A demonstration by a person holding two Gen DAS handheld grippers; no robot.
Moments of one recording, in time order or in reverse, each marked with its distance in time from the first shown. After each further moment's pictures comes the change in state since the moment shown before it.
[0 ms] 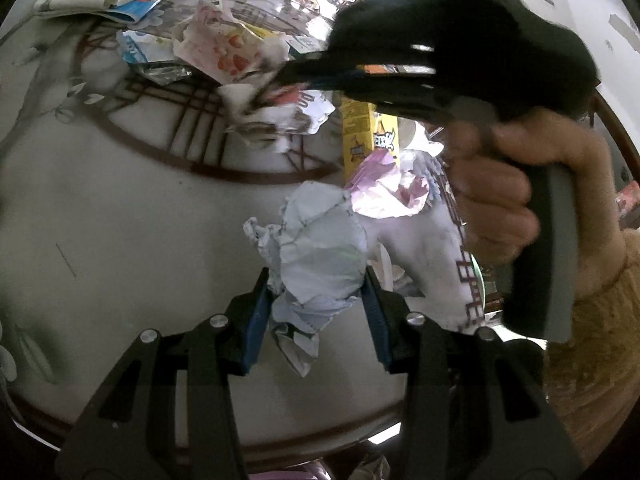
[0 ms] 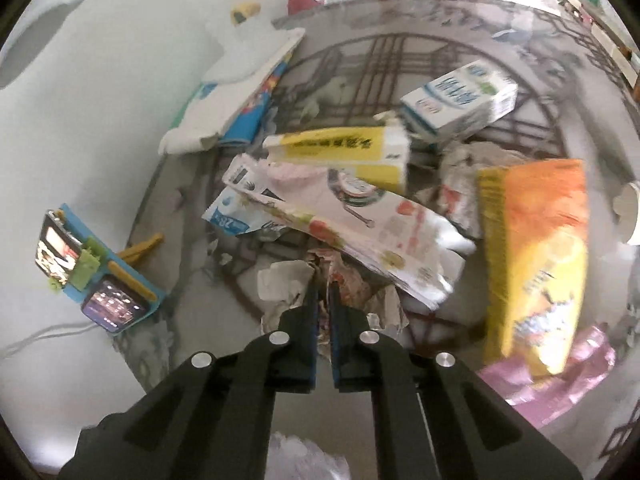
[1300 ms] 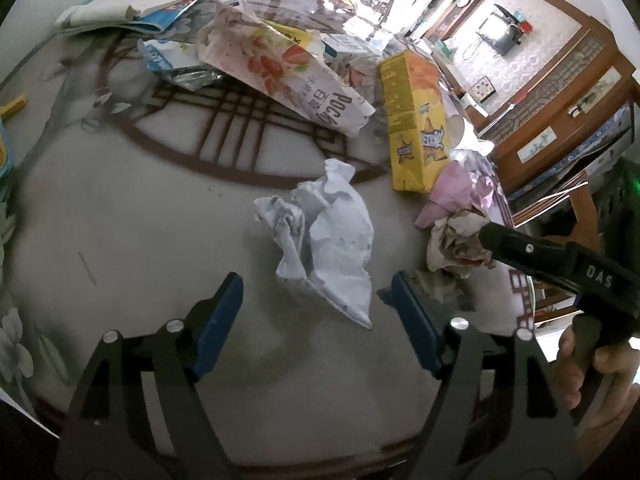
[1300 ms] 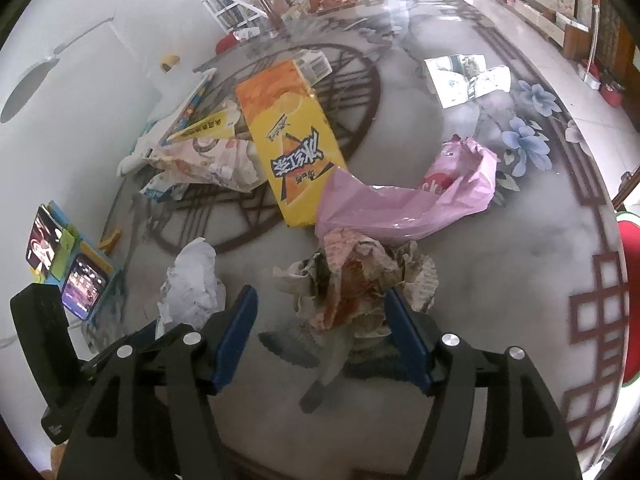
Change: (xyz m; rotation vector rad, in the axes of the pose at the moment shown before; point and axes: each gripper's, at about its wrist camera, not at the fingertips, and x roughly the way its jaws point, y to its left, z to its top) left arm 0.013 -0.006 0.004 0.009 -0.019 0.202; right arm -0.082 -0.104 -0.129 0.171 -0.142 -0.109
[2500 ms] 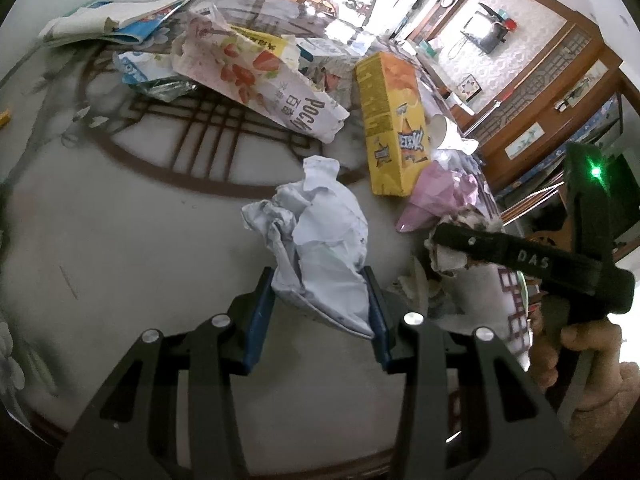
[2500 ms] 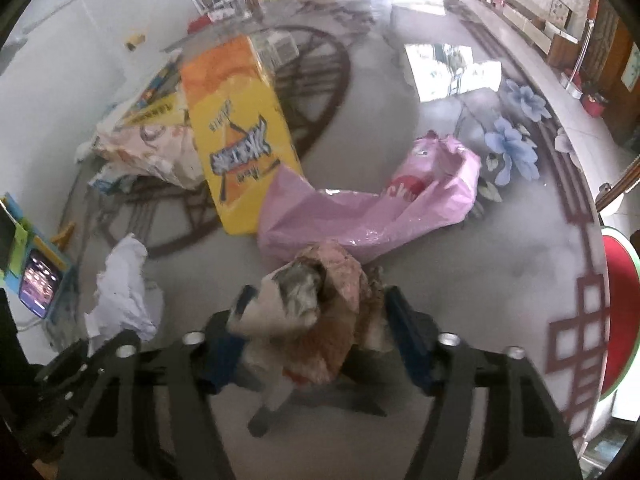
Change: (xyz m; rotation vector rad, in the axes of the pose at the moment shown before) left arm 0.001 -0.013 0.002 0.036 -0.021 -0.039; right arm 0.028 -0.011 0.013 -0.038 0.035 -0.137
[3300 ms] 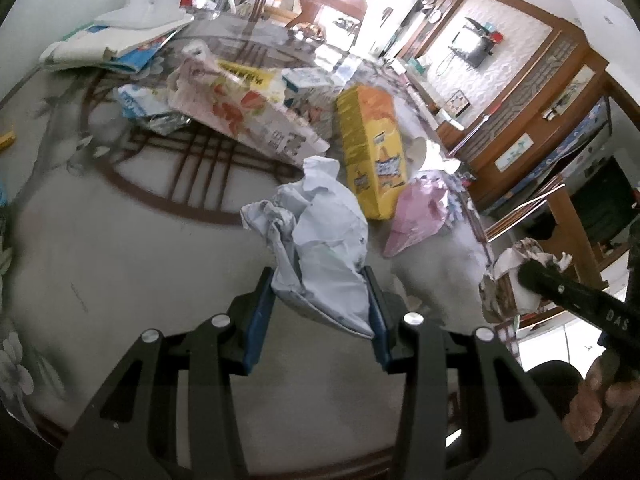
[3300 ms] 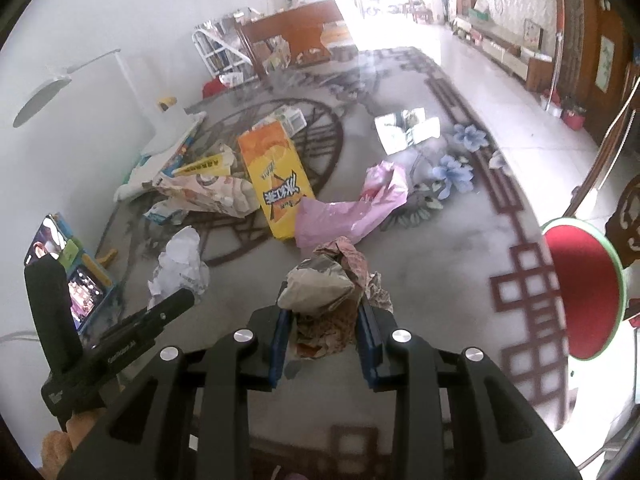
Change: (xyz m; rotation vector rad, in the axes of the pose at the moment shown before) left arm -0.023 -0.012 0.002 0.028 -0.087 -0.030; right arm -0.107 0.009 -0.053 0.048 -0.220 0.015
